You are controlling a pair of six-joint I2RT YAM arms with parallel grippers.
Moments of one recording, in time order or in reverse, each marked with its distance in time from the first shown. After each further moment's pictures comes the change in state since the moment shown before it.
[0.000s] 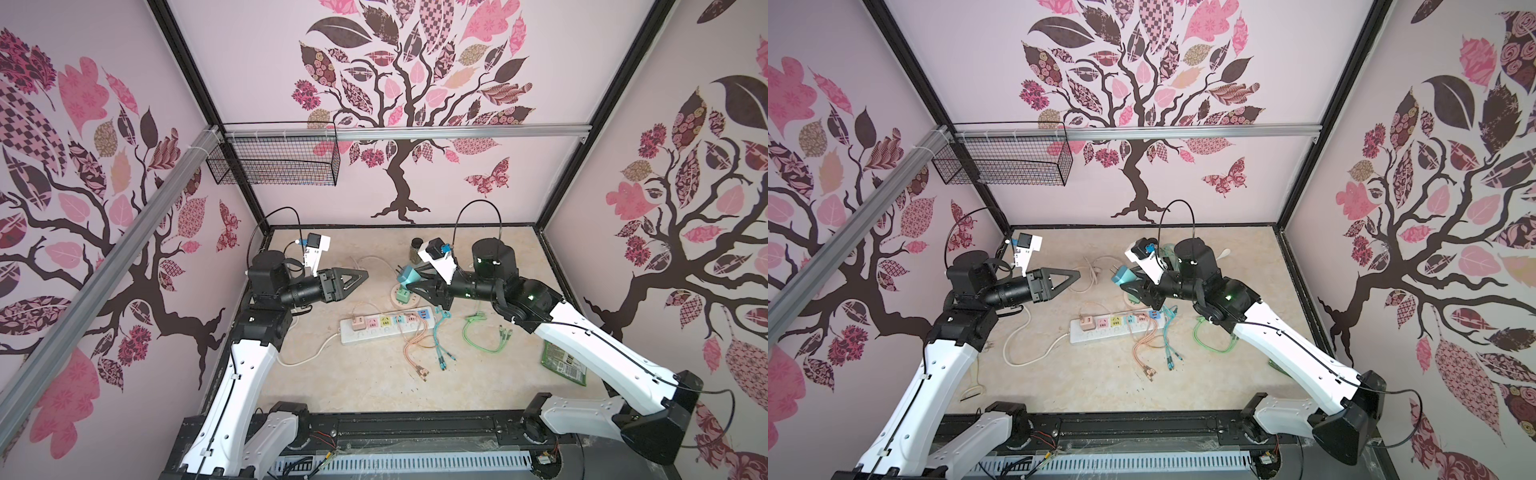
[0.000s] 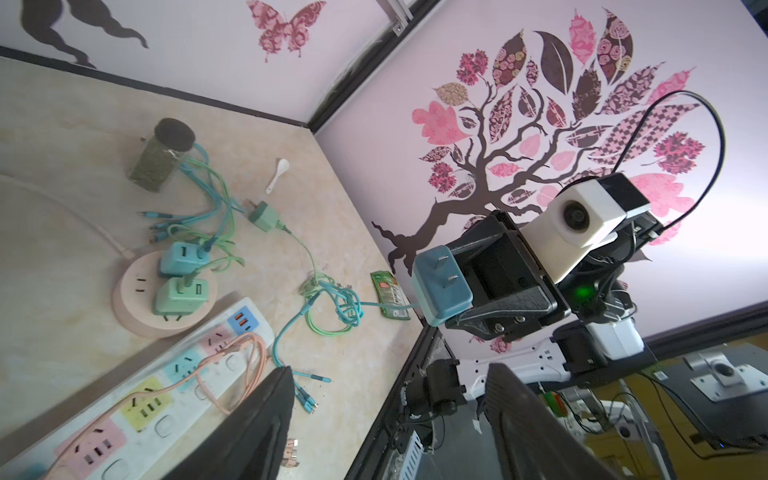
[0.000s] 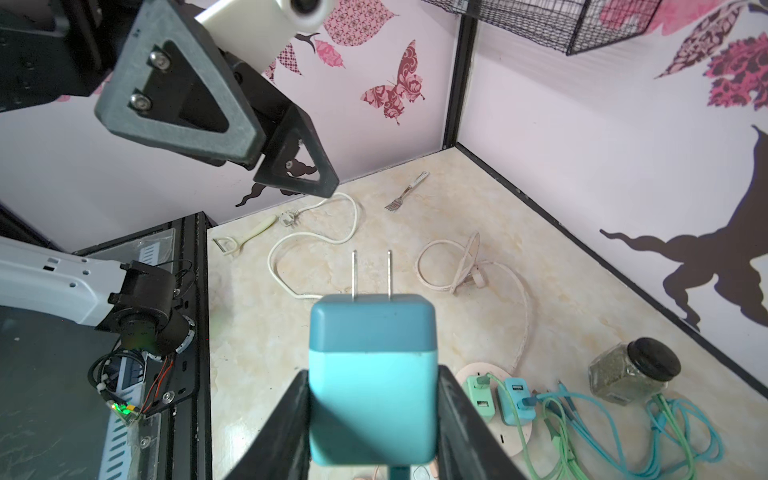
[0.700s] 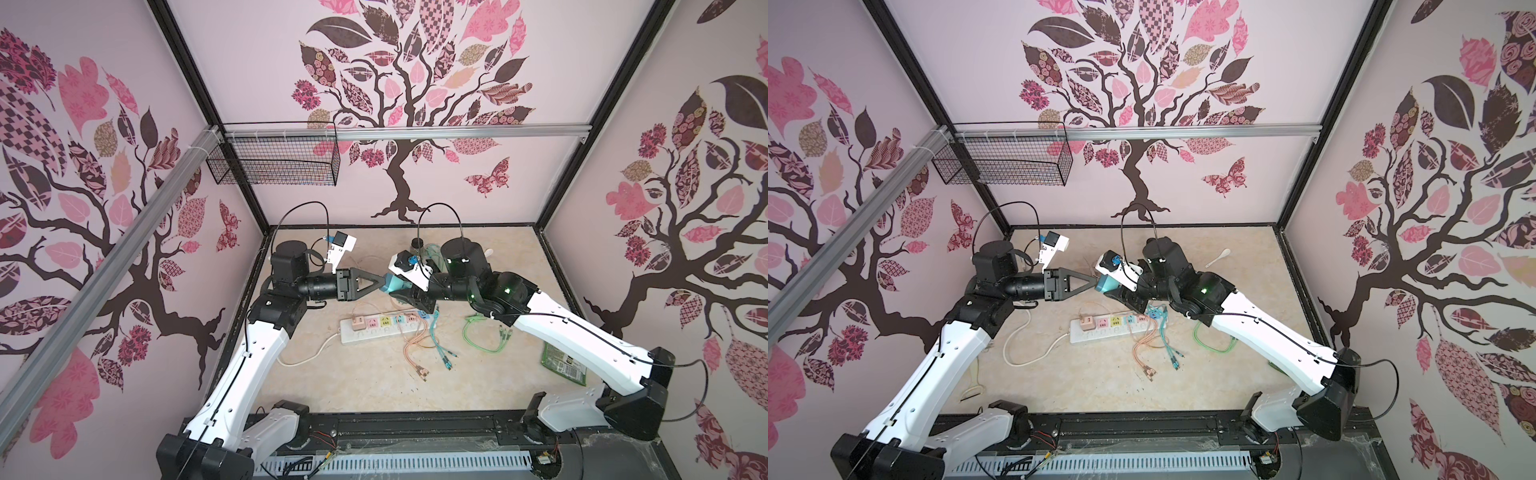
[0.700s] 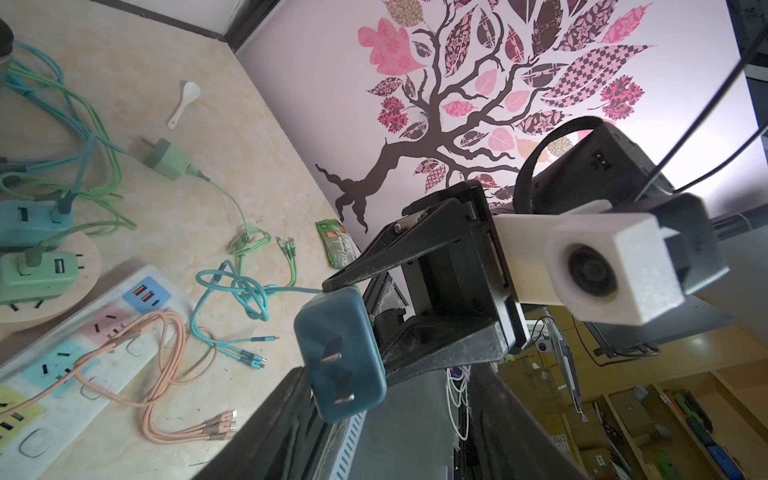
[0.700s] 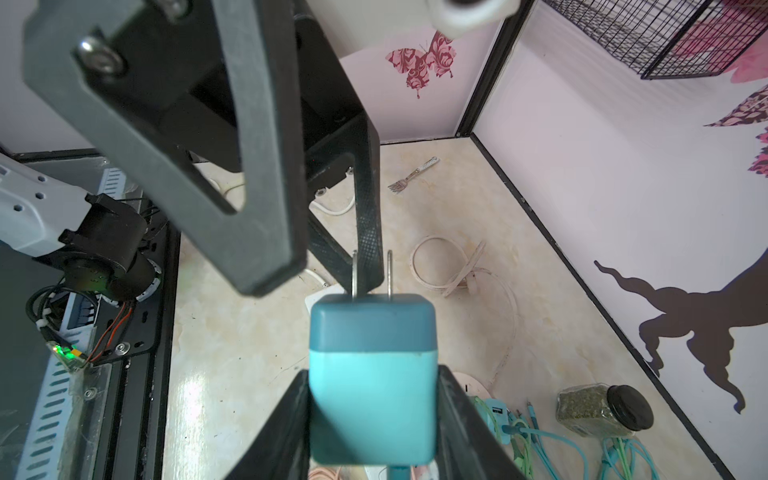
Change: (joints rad) left arm -0.114 0.119 0.062 -0.019 0.114 -0.022; right arm 0.122 0.141 0.150 -0.127 0.124 -0.202
